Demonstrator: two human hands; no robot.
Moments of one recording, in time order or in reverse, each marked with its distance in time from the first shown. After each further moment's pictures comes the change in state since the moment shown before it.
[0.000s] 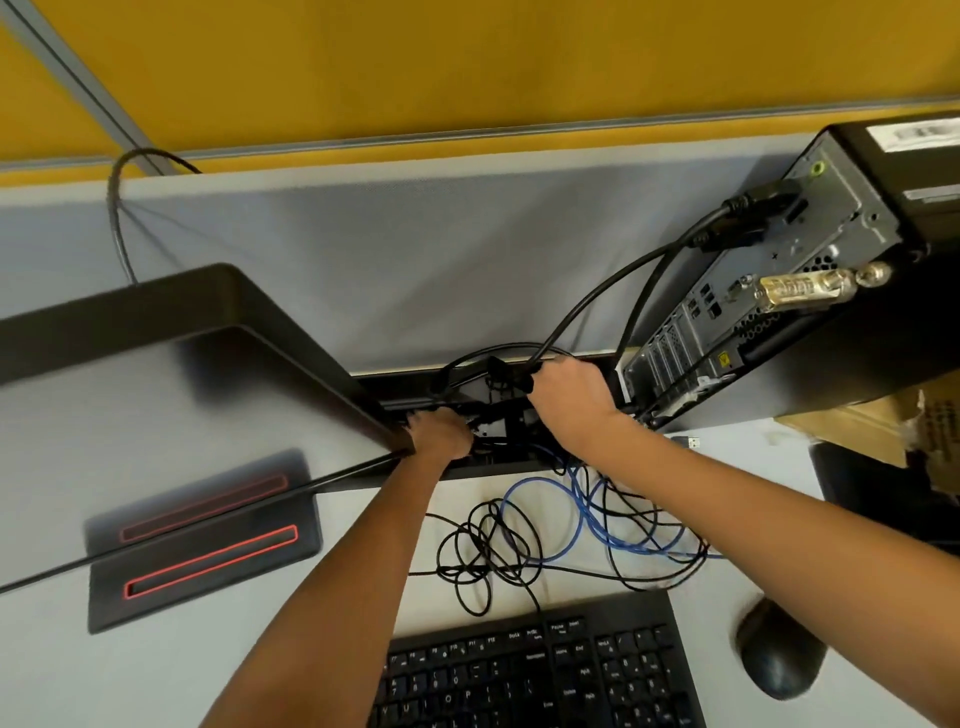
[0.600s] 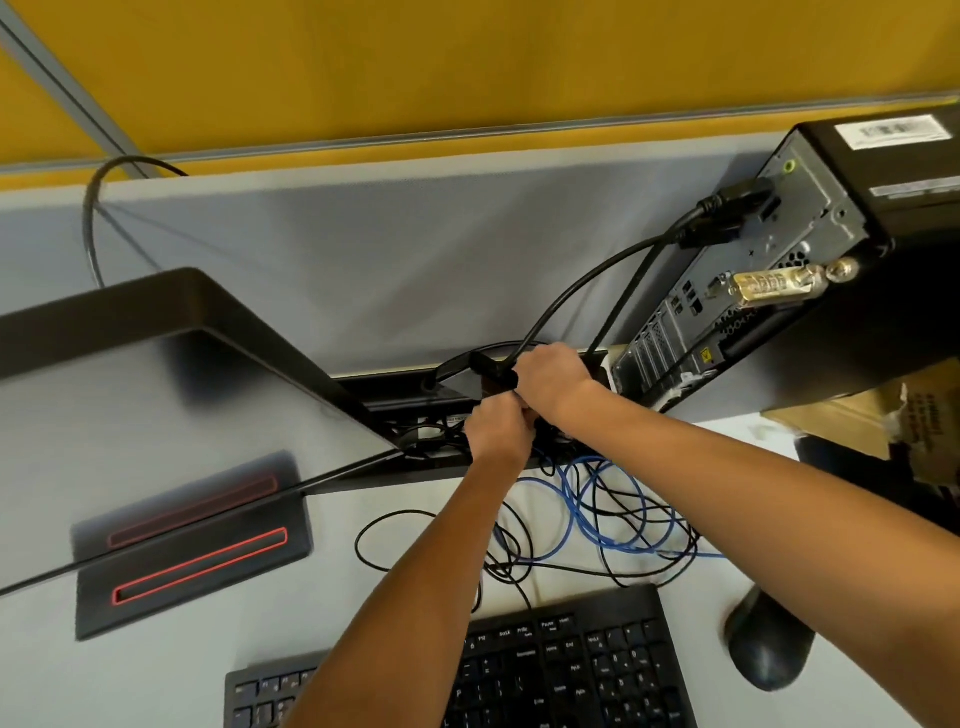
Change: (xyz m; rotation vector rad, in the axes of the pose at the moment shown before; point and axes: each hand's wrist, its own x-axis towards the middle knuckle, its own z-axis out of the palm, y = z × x) left_hand -0.028 0.065 0.019 -0.304 0.343 0.222; right_hand 0.026 0.007 -0.004 -0.185 -0.087 -0.114
